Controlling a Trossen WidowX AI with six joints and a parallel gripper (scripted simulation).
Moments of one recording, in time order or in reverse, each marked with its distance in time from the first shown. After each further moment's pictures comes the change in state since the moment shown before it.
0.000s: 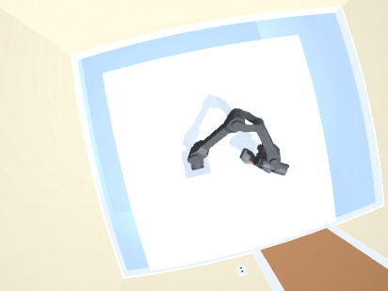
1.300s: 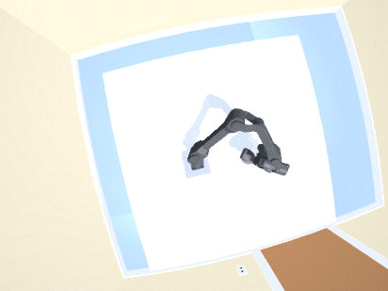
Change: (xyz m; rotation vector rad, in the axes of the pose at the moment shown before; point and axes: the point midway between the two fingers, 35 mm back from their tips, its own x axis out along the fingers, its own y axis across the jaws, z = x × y) arm -0.004 0.000 0.002 -0.017 -0.001 0.003
